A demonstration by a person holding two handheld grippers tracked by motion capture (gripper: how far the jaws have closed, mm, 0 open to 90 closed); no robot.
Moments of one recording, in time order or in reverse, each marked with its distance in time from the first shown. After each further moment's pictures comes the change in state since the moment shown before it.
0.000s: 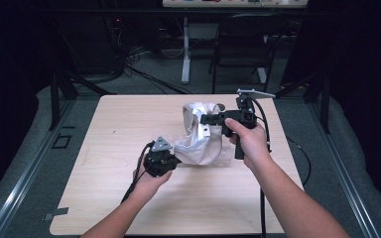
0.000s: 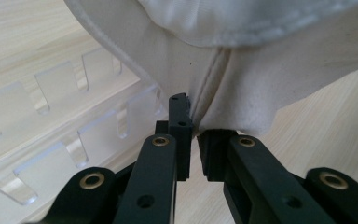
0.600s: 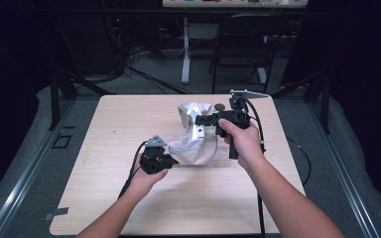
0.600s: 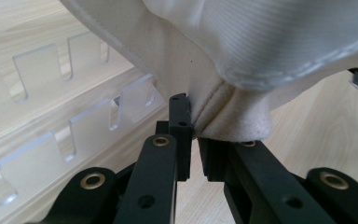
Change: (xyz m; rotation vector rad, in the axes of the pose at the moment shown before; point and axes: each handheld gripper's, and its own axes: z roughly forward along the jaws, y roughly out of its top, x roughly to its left) left arm 0.021 -0.005 0.002 0.006 -0.122 -0.044; right arm 0.001 0.000 0.015 0.020 -0.009 -0.016
